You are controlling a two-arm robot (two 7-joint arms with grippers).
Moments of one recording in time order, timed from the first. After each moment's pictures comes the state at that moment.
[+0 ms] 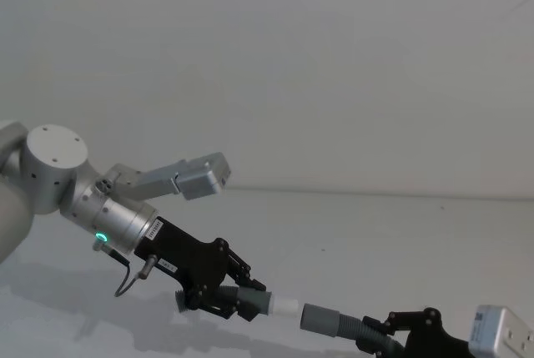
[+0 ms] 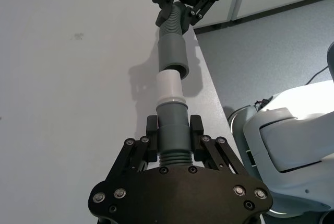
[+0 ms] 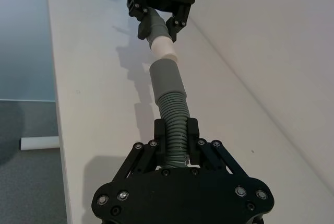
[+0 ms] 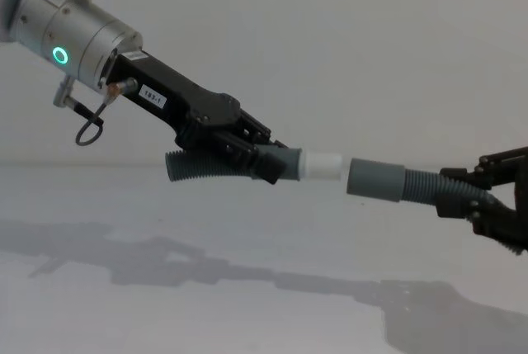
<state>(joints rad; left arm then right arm) -1.21 0.28 0.98 -0.66 -0.42 -0.06 -1.54 0.29 0.69 -0.43 -1.53 0.24 -0.29 0.71</state>
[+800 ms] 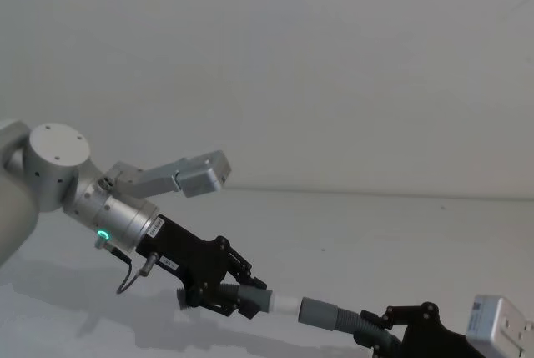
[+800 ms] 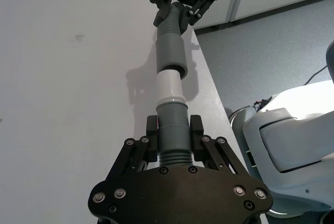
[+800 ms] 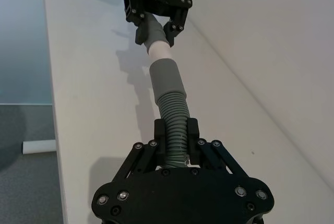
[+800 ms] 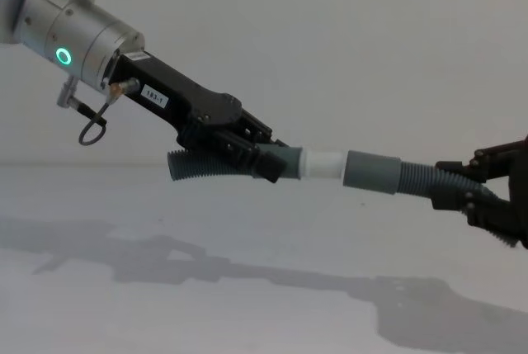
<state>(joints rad) -1.23 0.24 0.98 -0.59 -0.42 -0.10 -1.56 0.31 0.68 -0.44 -1.53 0.26 -0.27 0.72</state>
